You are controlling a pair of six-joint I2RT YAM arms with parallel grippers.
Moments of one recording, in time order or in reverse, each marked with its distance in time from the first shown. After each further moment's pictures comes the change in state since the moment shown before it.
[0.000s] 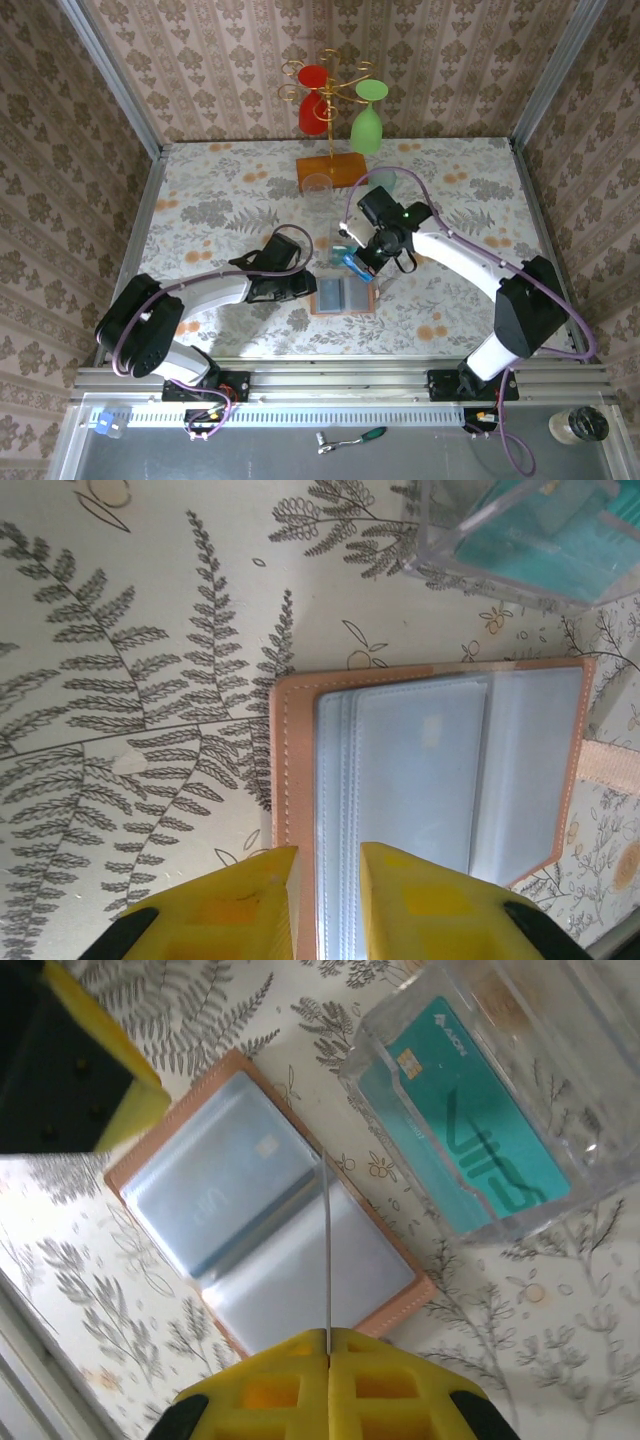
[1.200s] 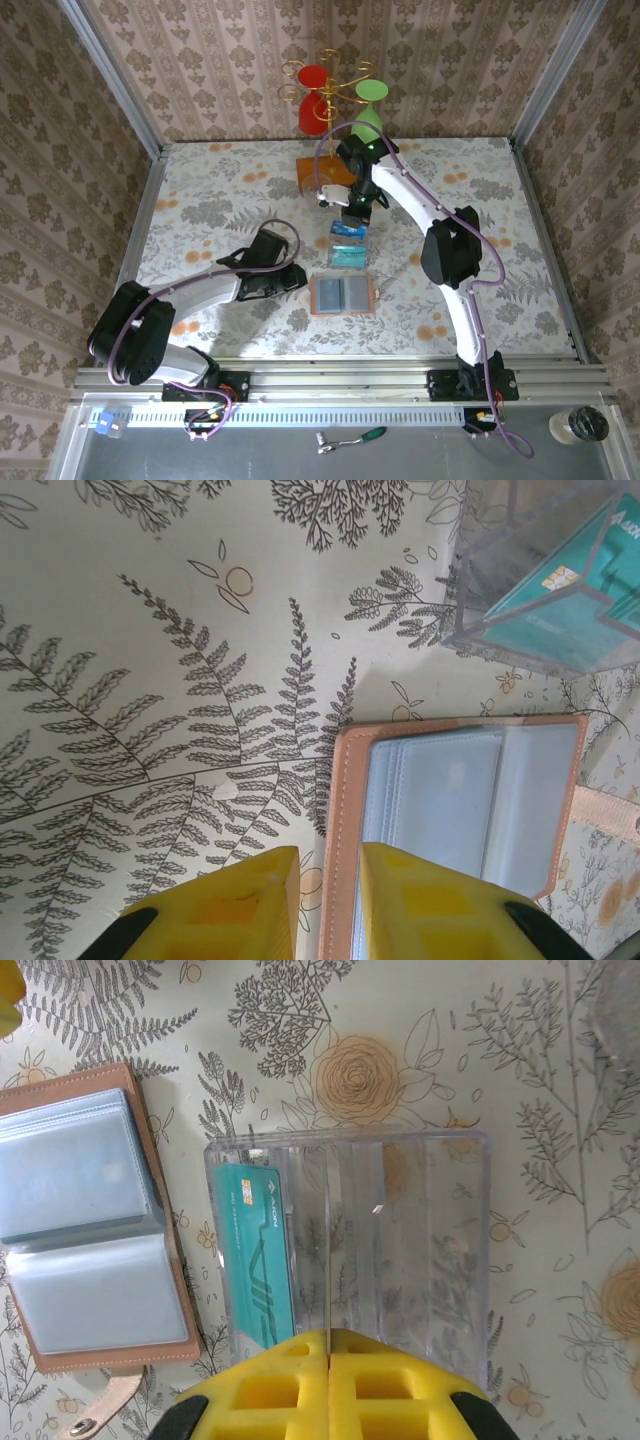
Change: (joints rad) left arm 0.090 -0.054 -0.024 -0.008 0.001 0.000; right arm -0.124 0.673 0.947 -0.534 -0.035 -0.609
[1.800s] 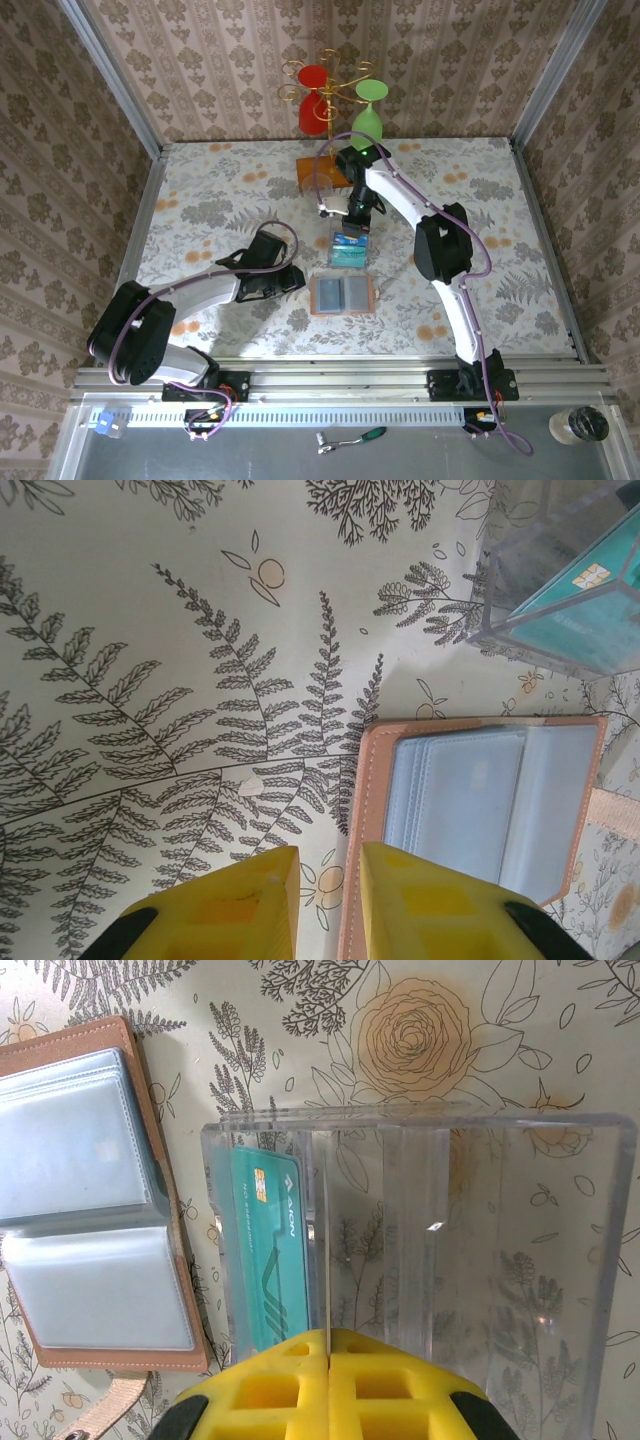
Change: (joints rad) left arm 0.009 0.000 -0.017 0.002 0.000 0.000; right arm -0.003 0.086 0.004 -0.040 -0.027 -0.039
